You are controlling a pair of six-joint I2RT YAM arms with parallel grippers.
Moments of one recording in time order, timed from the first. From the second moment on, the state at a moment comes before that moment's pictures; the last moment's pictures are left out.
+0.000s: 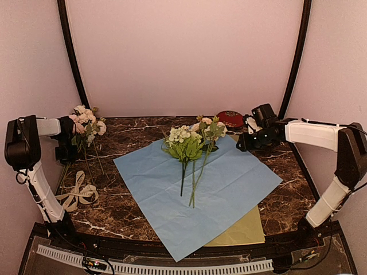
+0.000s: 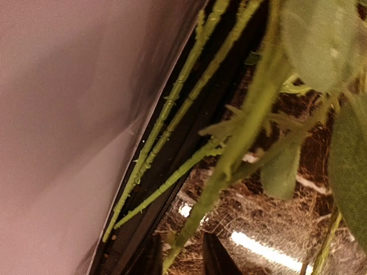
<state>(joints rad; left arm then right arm) 0.26 1.83 1.24 -0.77 -0.33 -0.21 0.40 1.59 1.10 -0.40 -0.05 0.23</state>
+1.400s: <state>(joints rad) -0.24 1.20 1.09 -0.26 0.07 -0.46 0.41 1.46 1.10 -0.29 -0.32 0.26</state>
